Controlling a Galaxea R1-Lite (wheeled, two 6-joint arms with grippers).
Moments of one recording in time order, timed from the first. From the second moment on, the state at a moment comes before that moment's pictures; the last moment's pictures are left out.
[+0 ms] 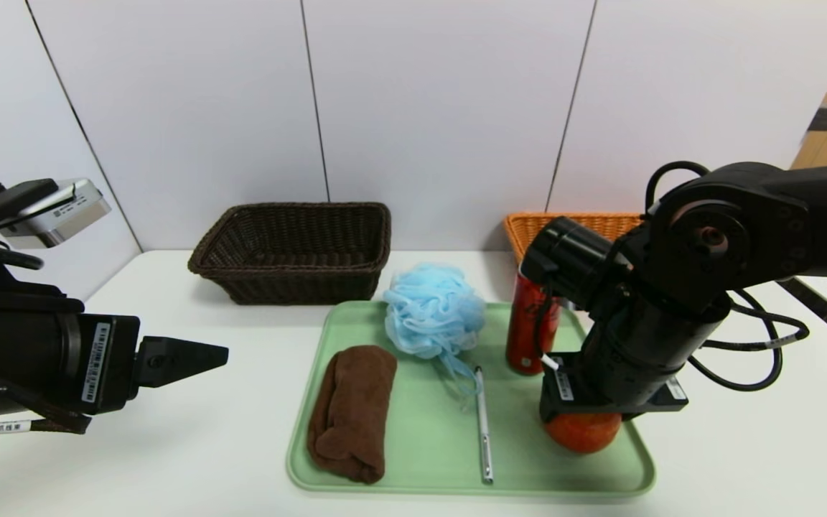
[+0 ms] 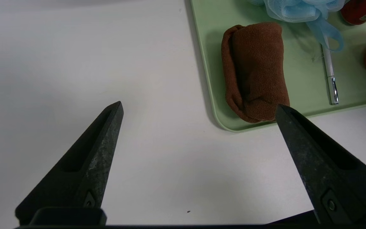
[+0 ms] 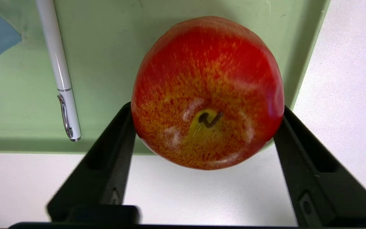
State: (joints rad) left arm -0.51 1.21 -1.08 0.54 0.11 -0.32; right arm 0.64 1.90 -1.48 0.97 -0.13 0.60
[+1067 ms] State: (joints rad) left arm -0.53 1.18 -1.07 0.54 0.11 -0.32; right arm 0.67 1.59 -1.42 0.97 -0.13 0.58
